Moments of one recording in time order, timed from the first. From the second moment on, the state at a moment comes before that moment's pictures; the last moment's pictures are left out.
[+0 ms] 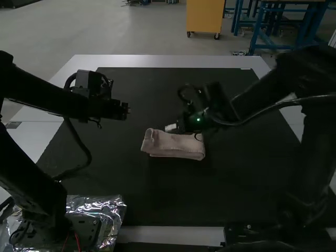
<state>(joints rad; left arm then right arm) -0.14 1.44 0.64 0.21 0.02 0.02 0.59 1.78 0.81 0.29 -0.59 0.29</state>
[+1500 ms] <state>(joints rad) -0.14 1.26 0.94 0.01 -0.02 0.11 0.25 1.24 0.96 0.26 -0.46 0.33</state>
